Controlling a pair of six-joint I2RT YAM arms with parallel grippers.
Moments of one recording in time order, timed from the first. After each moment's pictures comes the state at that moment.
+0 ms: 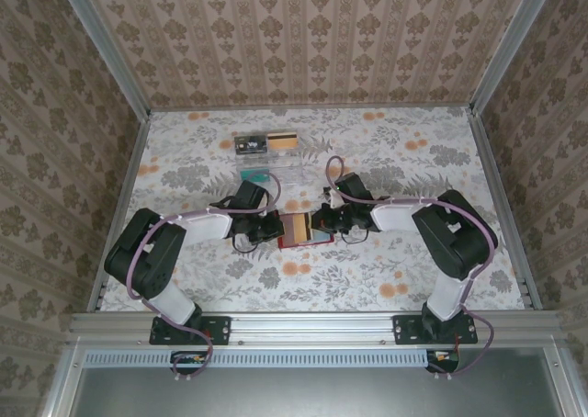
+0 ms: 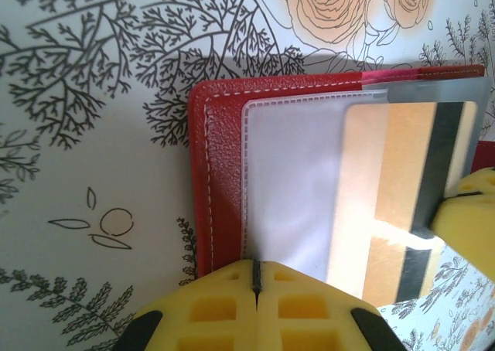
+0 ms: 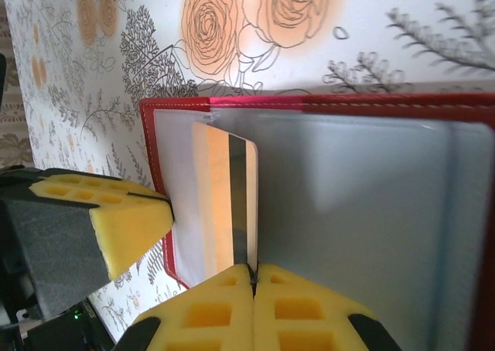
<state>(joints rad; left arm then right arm) -0.59 1.61 0.72 -0.17 0.40 -0.76 0.52 1.77 0.83 0.05 -0.54 0.76</state>
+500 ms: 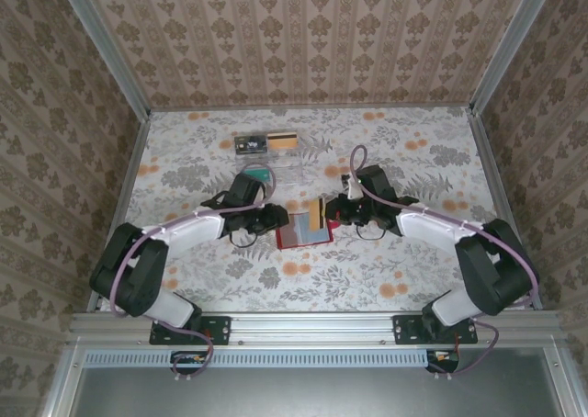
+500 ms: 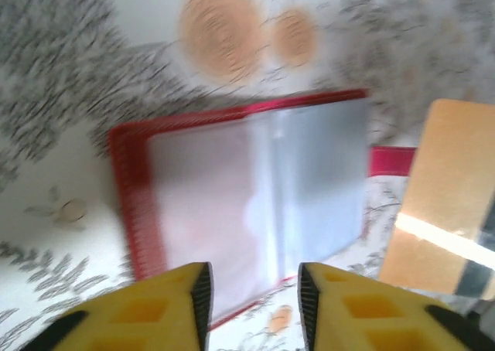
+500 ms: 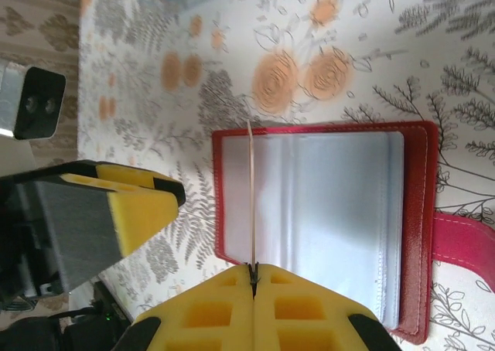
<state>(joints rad) -0.59 1.47 0.76 -0.19 0.41 -0.79 0.46 1.47 0.76 -0.05 -0.50 0.73</state>
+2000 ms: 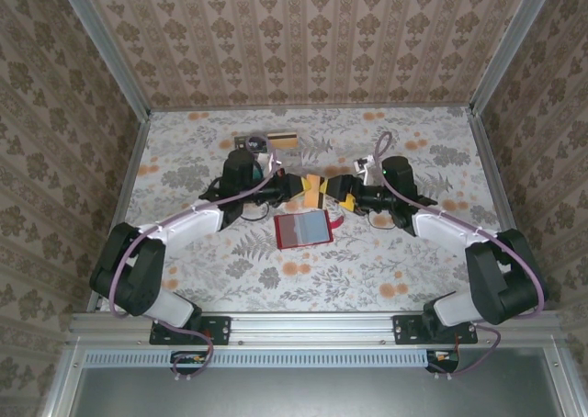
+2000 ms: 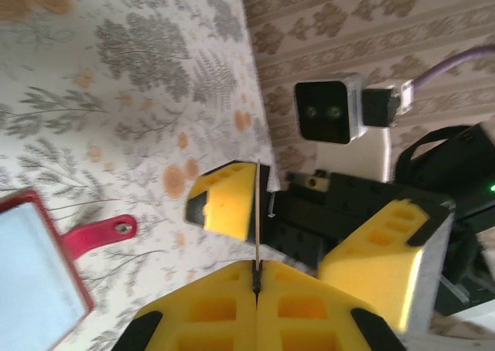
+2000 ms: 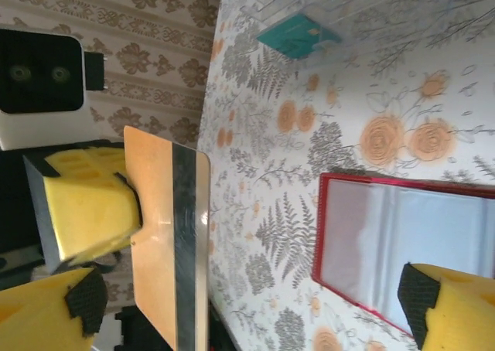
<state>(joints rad) -0.57 1.48 0.86 0.21 0.75 -0.94 0.31 1.41 0.71 0.20 -0.76 0.84</state>
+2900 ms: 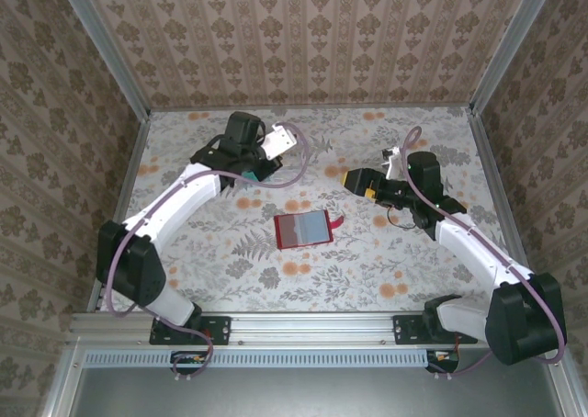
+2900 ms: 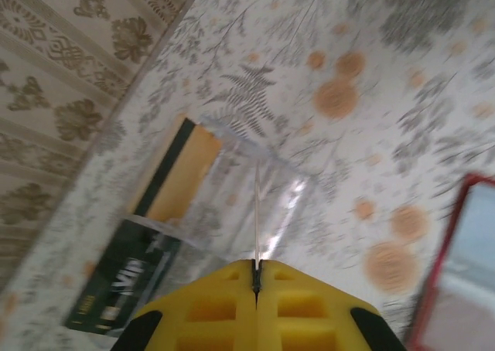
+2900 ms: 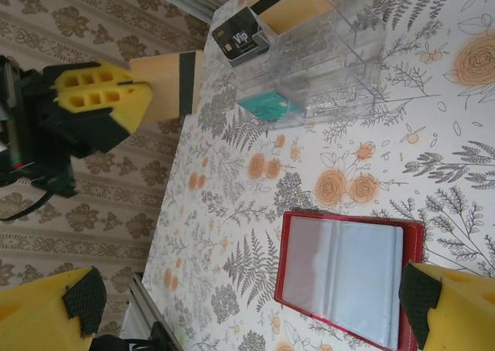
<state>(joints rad) -0.55 1.57 1.34 -0.49 0.09 0.64 0.21 1.18 0.74 -0.05 -0.66 0.69</state>
